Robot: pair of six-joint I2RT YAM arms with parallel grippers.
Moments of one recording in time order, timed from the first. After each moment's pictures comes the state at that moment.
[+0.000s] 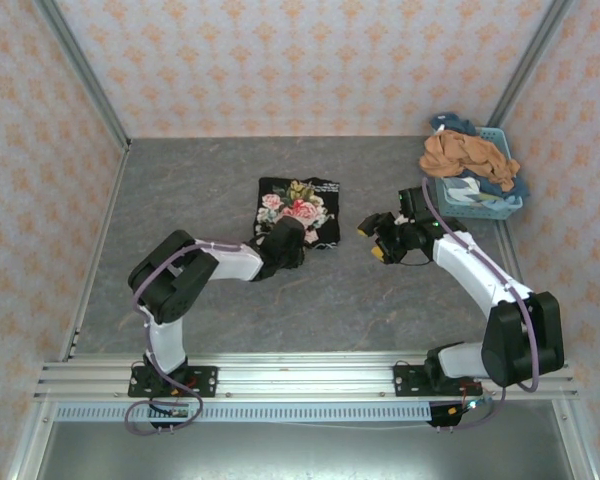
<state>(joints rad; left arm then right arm) -0.63 1.88 0.92 0.20 -0.17 -2.07 0.25 1.33 0.92 -0.57 -0.42 1.08</state>
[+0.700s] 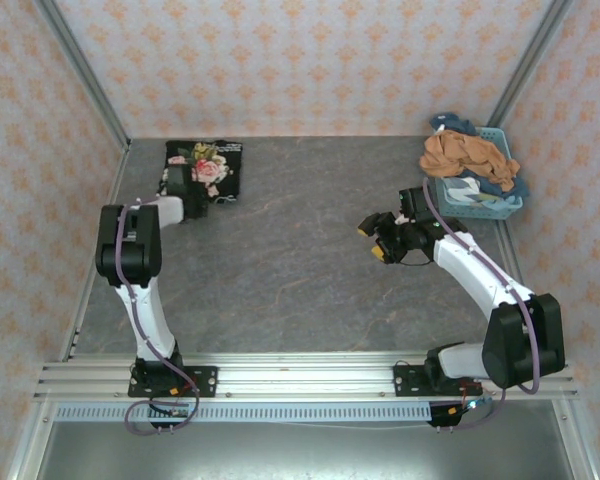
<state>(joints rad) 0.12 2.05 1.25 -0.04 0.06 -1.42 0.25 1.33 0.92 -0.57 -0.42 1.08</state>
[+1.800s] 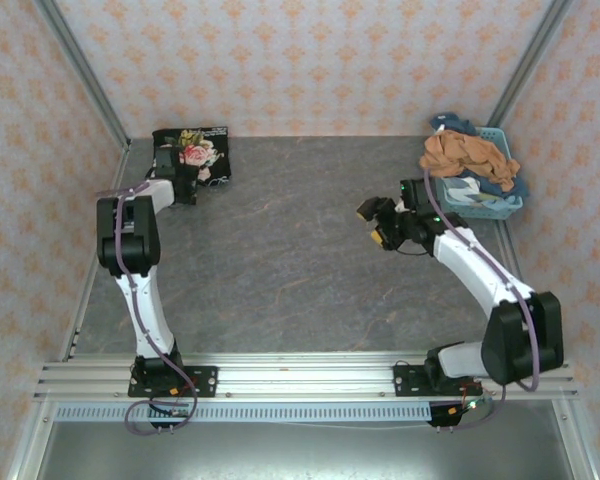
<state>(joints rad) 0.16 2.12 1.45 -0.18 0.08 -1.34 0.25 1.32 0.97 -0.45 -0.38 1.09</state>
